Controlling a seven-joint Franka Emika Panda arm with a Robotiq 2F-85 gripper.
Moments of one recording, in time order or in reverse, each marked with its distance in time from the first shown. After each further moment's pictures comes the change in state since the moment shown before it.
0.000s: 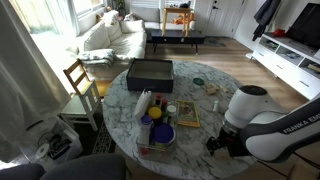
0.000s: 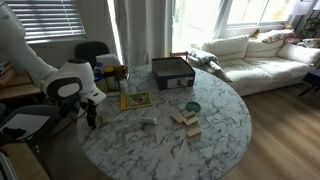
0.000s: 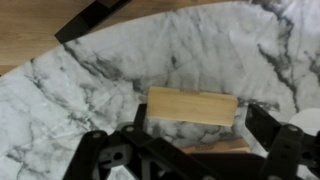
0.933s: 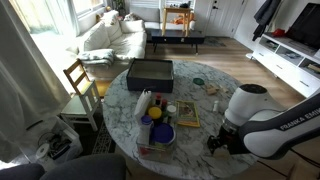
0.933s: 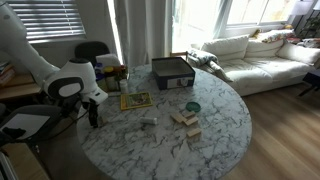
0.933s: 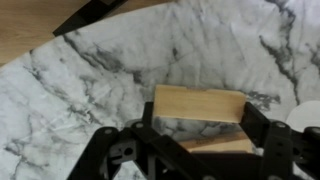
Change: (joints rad) arm 0.007 0.002 -0.018 0.011 0.022 -0.001 -0.035
